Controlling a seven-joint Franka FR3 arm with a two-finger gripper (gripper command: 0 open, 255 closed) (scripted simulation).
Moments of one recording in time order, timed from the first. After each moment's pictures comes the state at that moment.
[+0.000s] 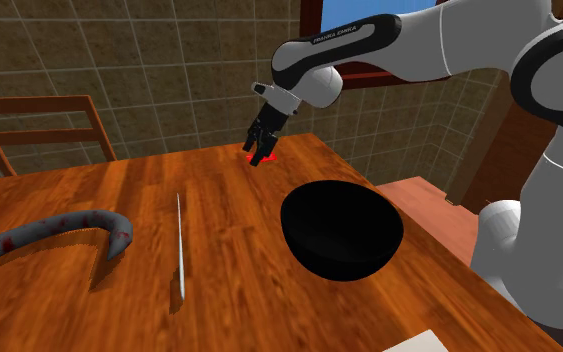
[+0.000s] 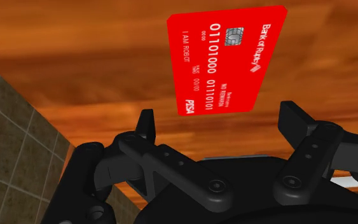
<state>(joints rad) 0.45 0.04 -0.38 -1.95 0.65 2.21 -1.36</state>
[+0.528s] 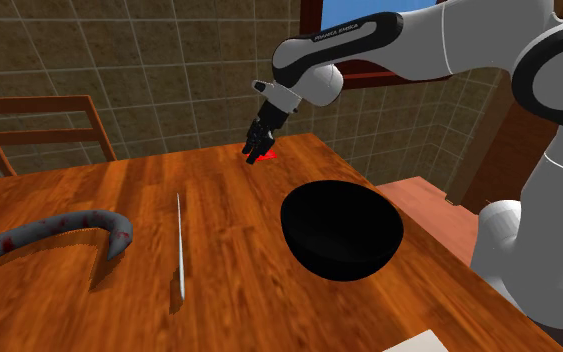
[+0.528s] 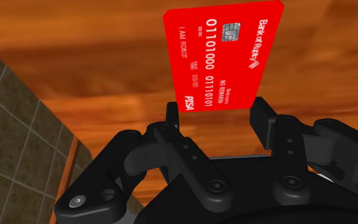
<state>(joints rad) 0.45 0.04 -0.38 -1.94 0.65 2.21 -1.35</state>
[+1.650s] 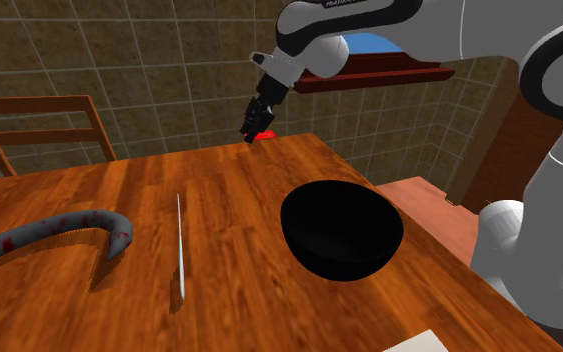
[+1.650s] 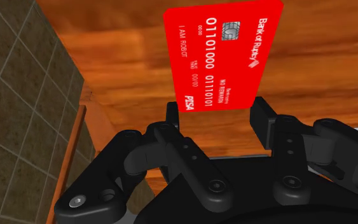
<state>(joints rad) 0.44 0.01 -0.38 -1.81 0.58 2.06 -1.25</state>
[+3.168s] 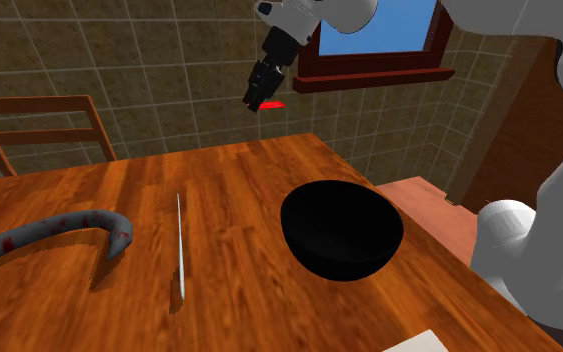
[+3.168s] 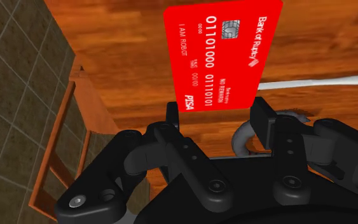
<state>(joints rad) 0.47 -0.13 -0.35 -1.73 0.46 1.91 -1.06</state>
